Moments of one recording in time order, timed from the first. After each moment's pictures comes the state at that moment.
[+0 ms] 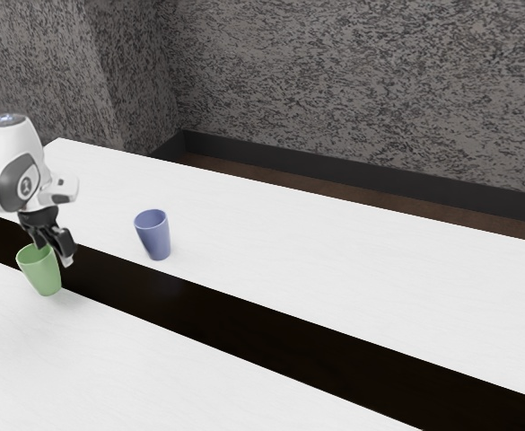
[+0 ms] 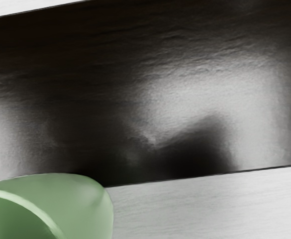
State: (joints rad) arm 0.23 0.15 0.25 -2.15 0.08 2.37 0.56
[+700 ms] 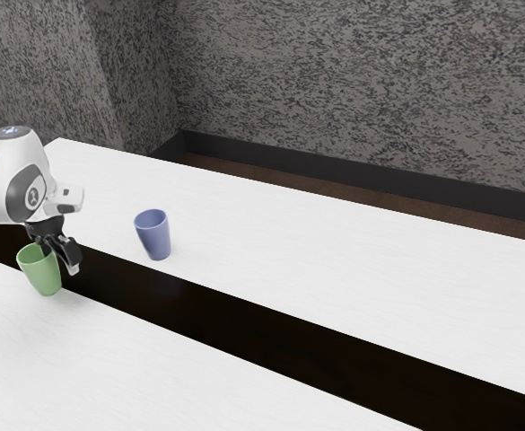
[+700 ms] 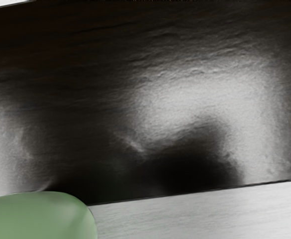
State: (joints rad) arm 0.23 0.20 0.25 -2.16 0.04 2.42 0.59
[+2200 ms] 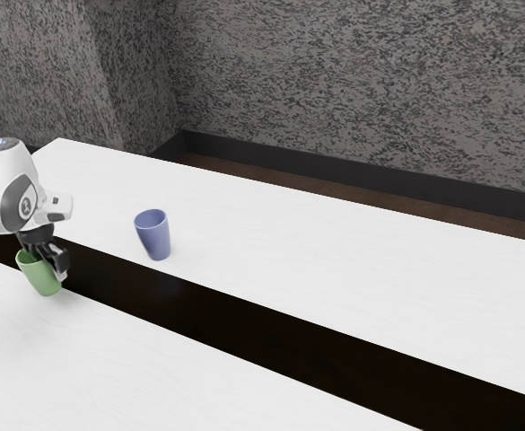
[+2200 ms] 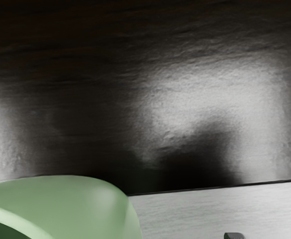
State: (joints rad) arm 0.28 0.25 0.25 -2.16 0.01 2.49 0.63
